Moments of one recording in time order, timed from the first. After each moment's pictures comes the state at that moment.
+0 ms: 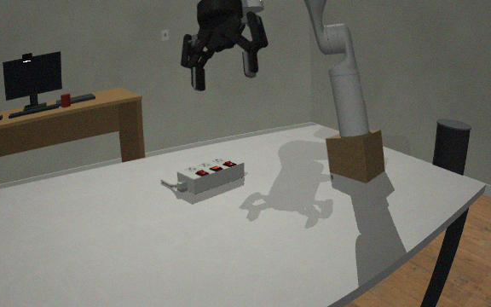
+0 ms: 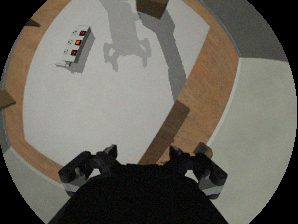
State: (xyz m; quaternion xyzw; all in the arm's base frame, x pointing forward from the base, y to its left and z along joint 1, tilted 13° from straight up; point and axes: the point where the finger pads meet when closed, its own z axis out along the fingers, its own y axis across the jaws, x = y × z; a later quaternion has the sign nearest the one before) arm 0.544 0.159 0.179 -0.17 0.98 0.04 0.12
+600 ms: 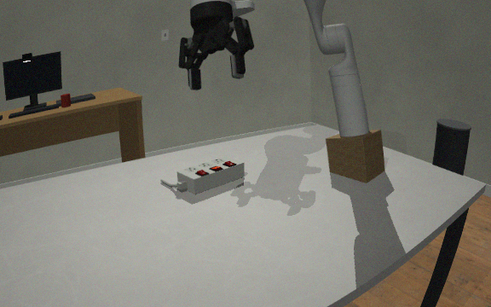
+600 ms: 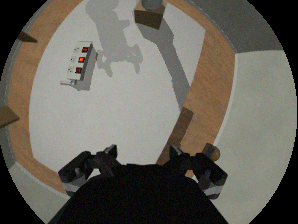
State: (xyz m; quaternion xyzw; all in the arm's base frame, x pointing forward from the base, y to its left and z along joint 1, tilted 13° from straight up) arm 0.523 0.108 0.184 -0.13 0.99 0.03 0.08
